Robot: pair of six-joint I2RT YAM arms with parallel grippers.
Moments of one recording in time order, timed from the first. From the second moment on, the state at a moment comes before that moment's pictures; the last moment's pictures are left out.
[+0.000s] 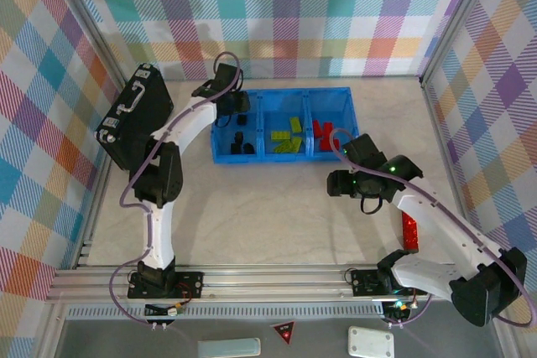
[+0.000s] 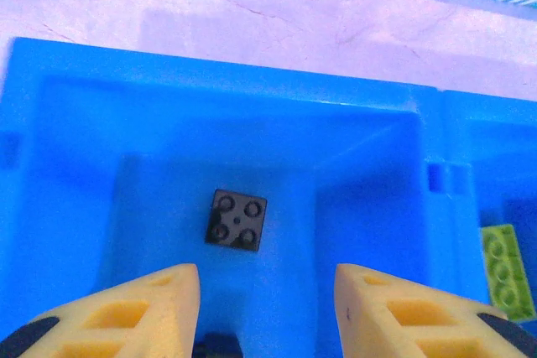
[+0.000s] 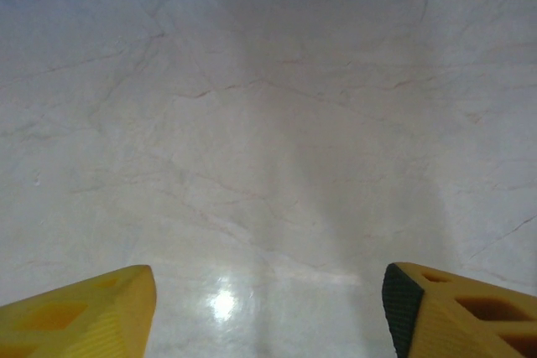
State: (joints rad) left arm -0.35 2.07 1.80 -0.57 -0.11 -0.44; right arm 0.55 1.10 1.01 -1.05 0.09 0.50
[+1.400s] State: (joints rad) left arm -0.18 1.28 0.69 -0.31 -0.54 -0.33; right arm 0.19 1.31 0.55 0.00 0.42 0.13
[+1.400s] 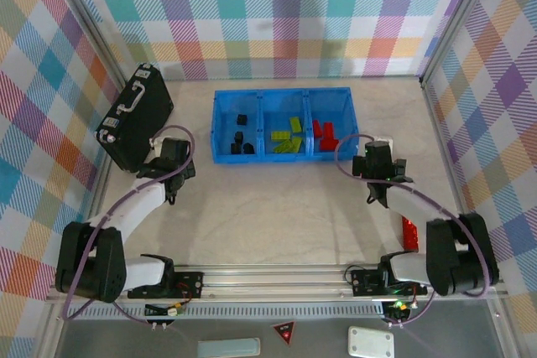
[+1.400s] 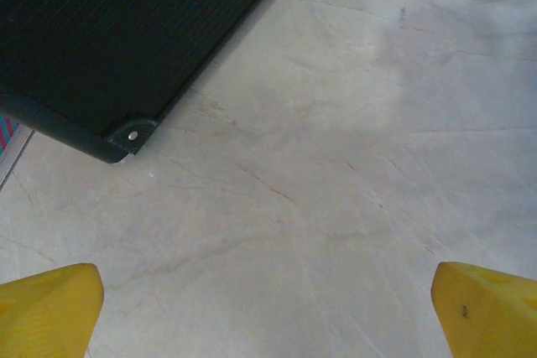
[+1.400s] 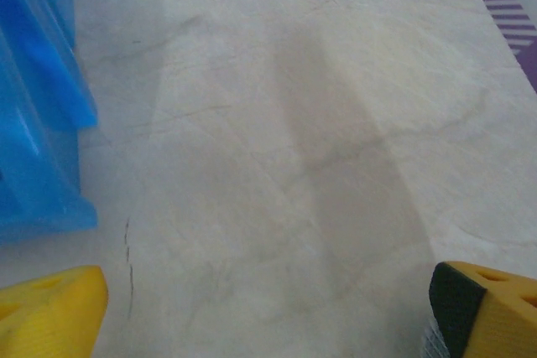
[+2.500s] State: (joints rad) left arm -0.09 1.58 0.42 0.68 -0.11 -0.09; right arm 0.04 1.52 0.42 0.69 0.03 0.04
